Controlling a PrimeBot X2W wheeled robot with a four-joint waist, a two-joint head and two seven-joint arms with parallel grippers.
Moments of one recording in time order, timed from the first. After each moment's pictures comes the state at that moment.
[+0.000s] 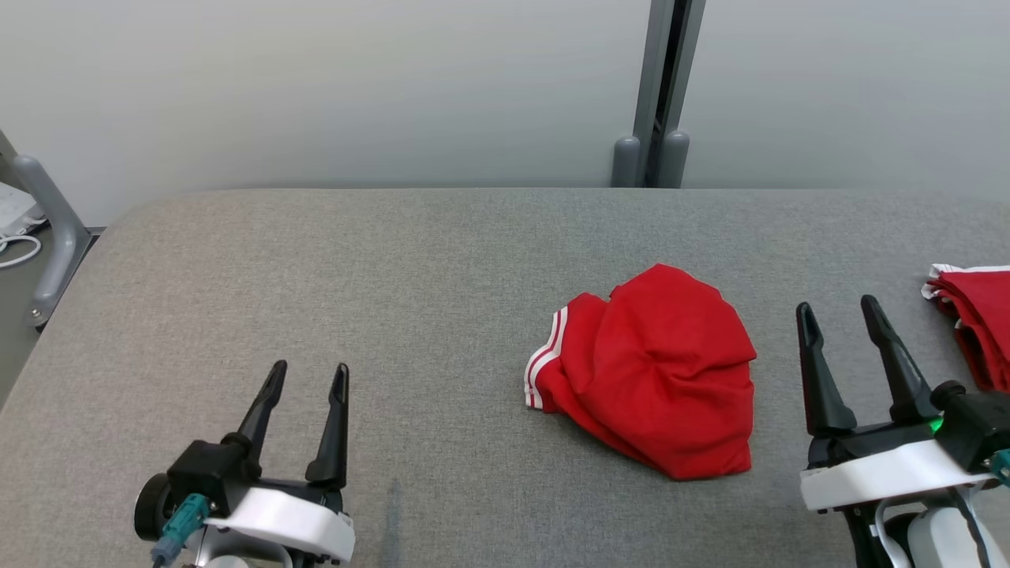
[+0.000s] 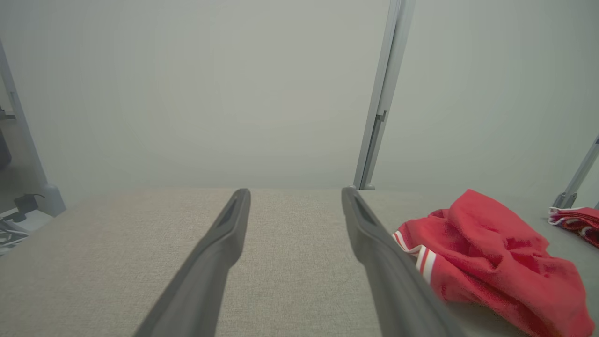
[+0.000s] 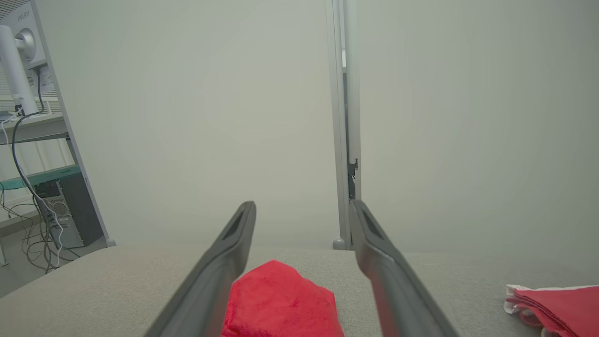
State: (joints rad) left arm -0.09 0.06 -0.11 0.26 -0.24 -0.08 -0.26; right arm -0.13 -0.10 0.05 0.12 0.25 0.13 -0.26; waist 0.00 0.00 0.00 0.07
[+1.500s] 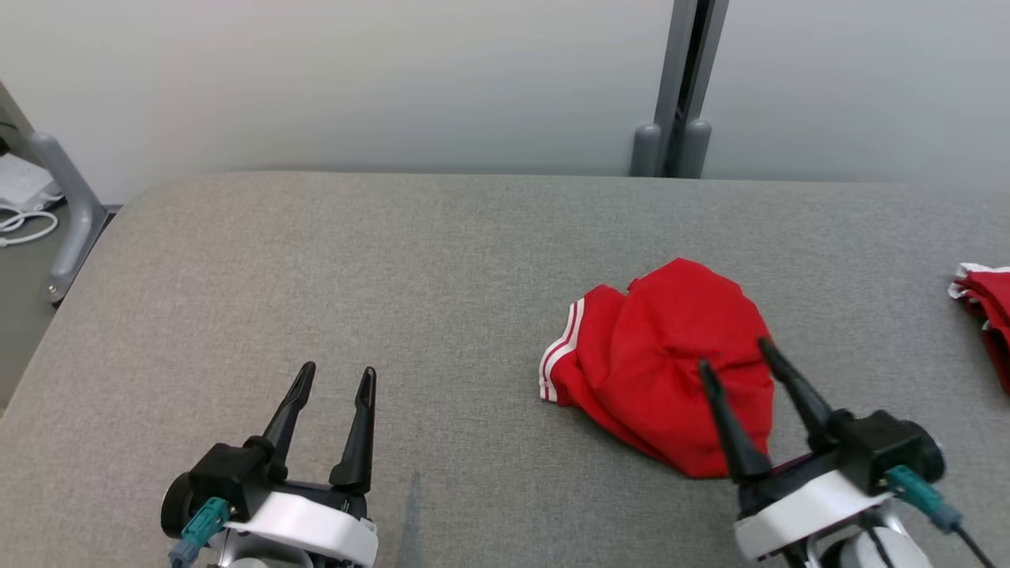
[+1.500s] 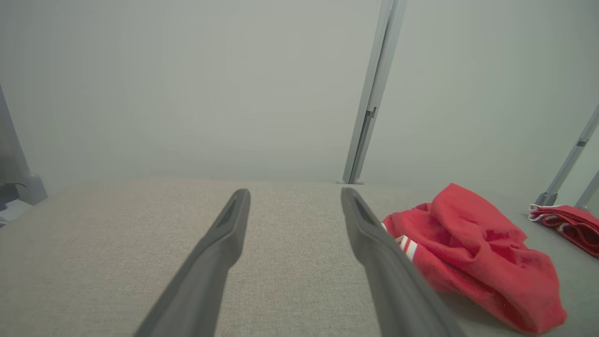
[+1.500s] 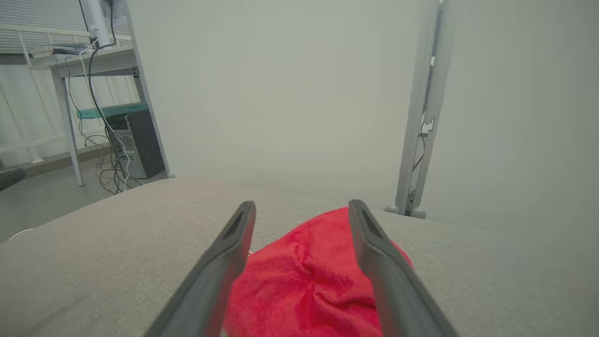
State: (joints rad) left arm -0.06 0.05 -0.15 0.23 -0.26 -0.09 -0.26; right arm -0.13 -0.14 0.26 0.19 0.22 0.13 -0.26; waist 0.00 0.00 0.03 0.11
